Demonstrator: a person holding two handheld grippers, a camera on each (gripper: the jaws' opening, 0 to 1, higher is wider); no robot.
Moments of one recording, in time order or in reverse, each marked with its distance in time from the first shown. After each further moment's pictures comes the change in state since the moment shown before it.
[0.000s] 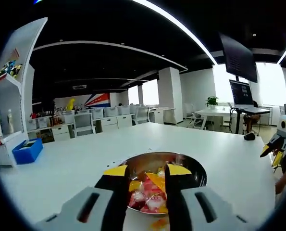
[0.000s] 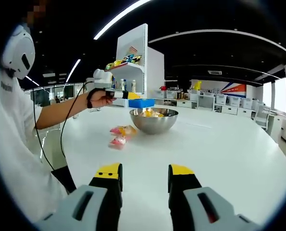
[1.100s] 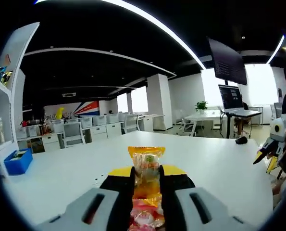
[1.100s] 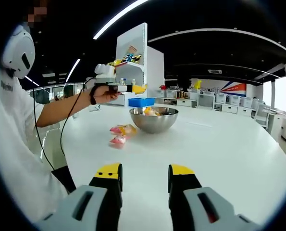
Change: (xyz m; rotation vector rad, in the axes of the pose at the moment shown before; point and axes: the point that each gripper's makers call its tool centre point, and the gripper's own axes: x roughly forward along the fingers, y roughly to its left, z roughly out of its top) left arm 0.038 -0.026 0.019 0.020 -0.057 -0.127; right arm 0.001 0.001 -0.002 0.005 0.009 0.000
